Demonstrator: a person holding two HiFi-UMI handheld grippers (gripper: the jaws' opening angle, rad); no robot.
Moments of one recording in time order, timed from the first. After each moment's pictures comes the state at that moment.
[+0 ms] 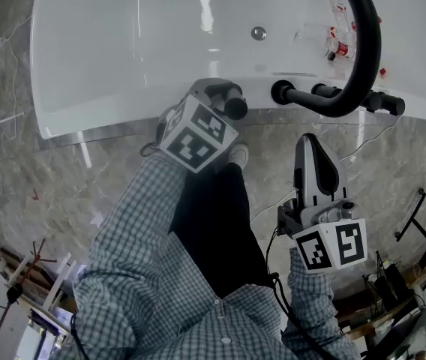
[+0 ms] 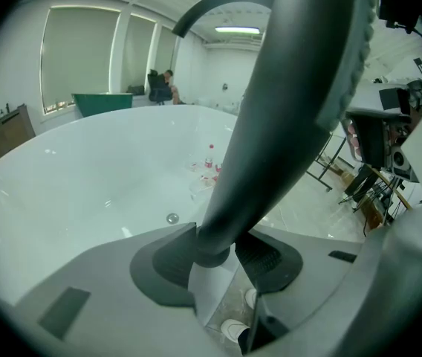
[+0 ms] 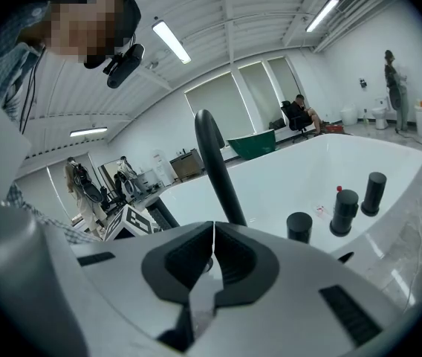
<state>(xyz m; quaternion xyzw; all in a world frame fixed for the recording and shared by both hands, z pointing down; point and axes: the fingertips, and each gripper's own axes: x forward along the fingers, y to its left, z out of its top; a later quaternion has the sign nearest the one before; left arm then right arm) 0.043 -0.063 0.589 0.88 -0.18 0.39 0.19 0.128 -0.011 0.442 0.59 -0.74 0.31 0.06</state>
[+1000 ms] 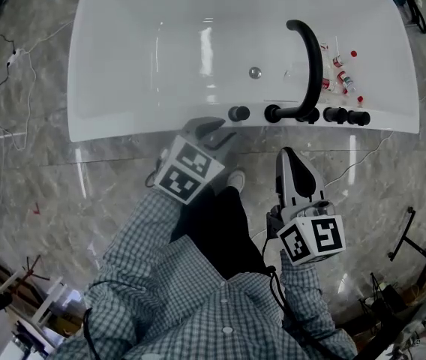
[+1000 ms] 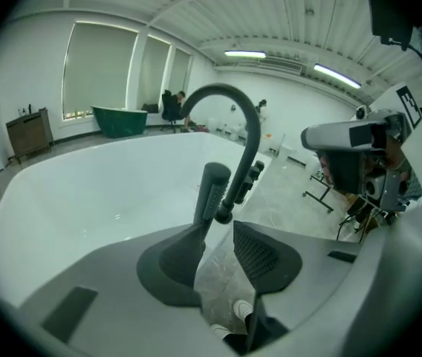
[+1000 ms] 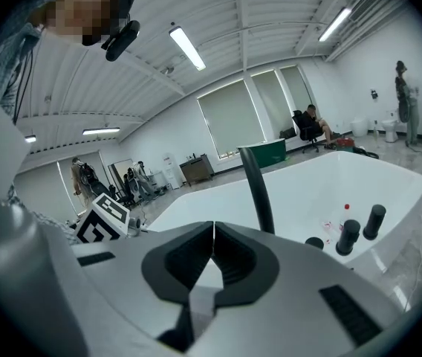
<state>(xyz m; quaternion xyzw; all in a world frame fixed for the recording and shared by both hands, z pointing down) 0.000 -0.020 0.449 0.89 -0.23 0.33 0.20 0.088 0.017 0.348 0.58 -0.77 0.27 0.05</state>
